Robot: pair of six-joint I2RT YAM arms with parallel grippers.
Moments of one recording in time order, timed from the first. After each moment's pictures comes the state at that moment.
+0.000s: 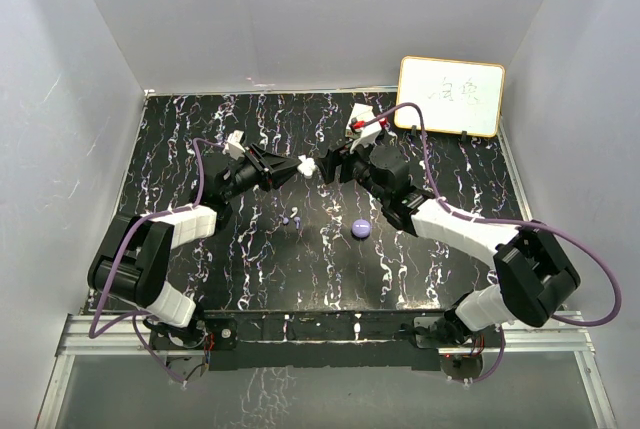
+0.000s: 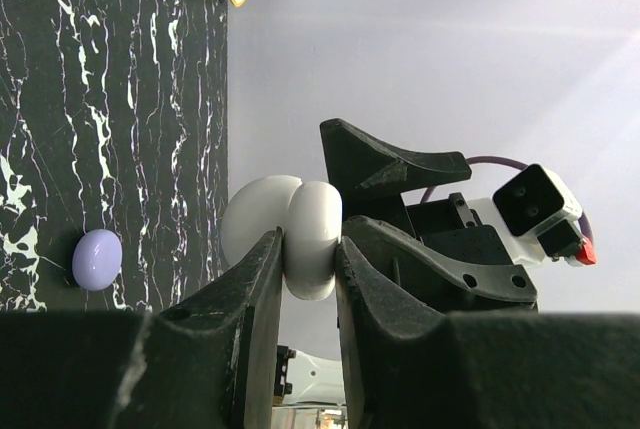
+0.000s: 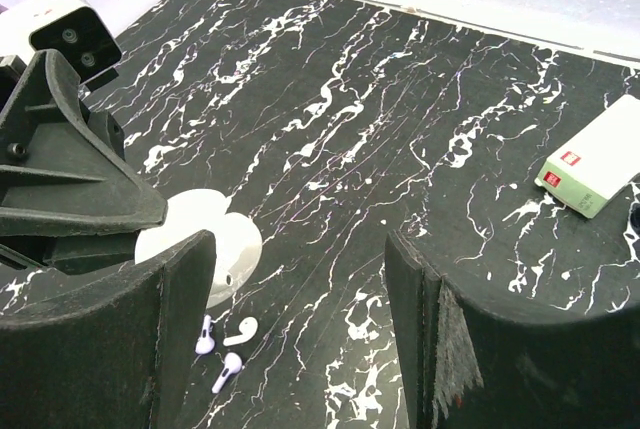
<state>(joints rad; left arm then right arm) -0.32 1.53 0.61 0.85 0.62 -1.51 0.66 1.42 0.83 0.49 0.03 0.19</state>
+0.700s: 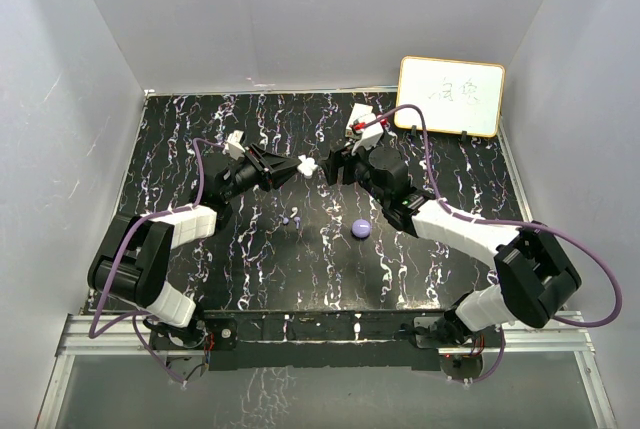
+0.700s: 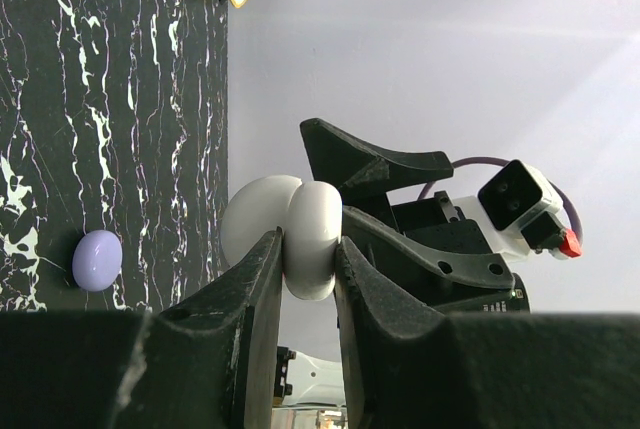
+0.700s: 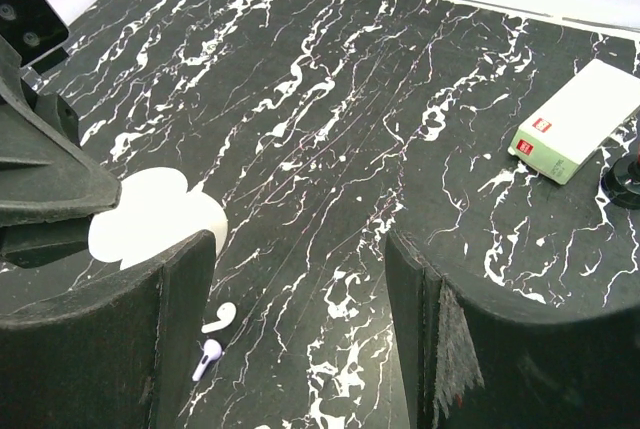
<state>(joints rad) -0.32 1.53 0.61 0.85 0.62 -1.51 0.66 1.40 0.82 0.44 0.10 0.19</state>
